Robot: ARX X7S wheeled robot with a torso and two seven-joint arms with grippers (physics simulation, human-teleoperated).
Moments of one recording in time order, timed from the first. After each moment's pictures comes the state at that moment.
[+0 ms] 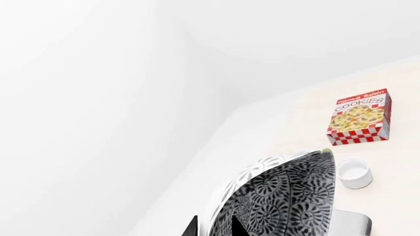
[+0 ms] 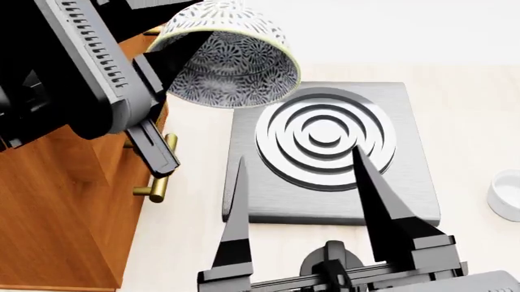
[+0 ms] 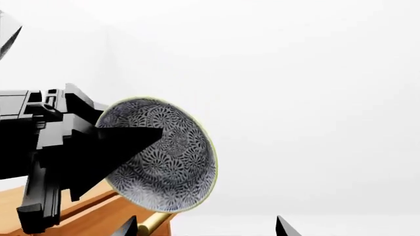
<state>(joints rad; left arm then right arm) -1.24 -0.33 0.47 0.47 -0.30 -1.04 0.46 0.52 0.75 -0.82 -0.82 0.61 0.05 0.90</state>
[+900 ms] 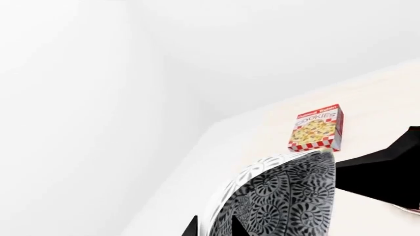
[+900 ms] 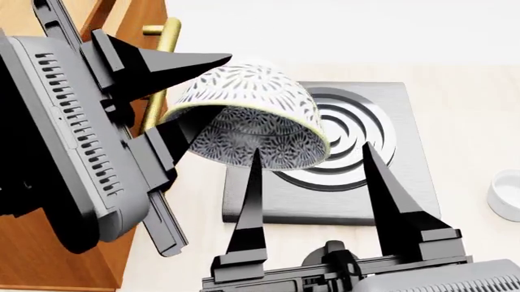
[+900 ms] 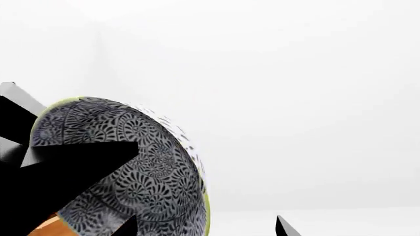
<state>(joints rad) -1.15 -0.32 0.44 0.67 -0.40 -1.12 0.44 0.51 0.75 -0.79 -0.77 0.63 0.02 0.88</state>
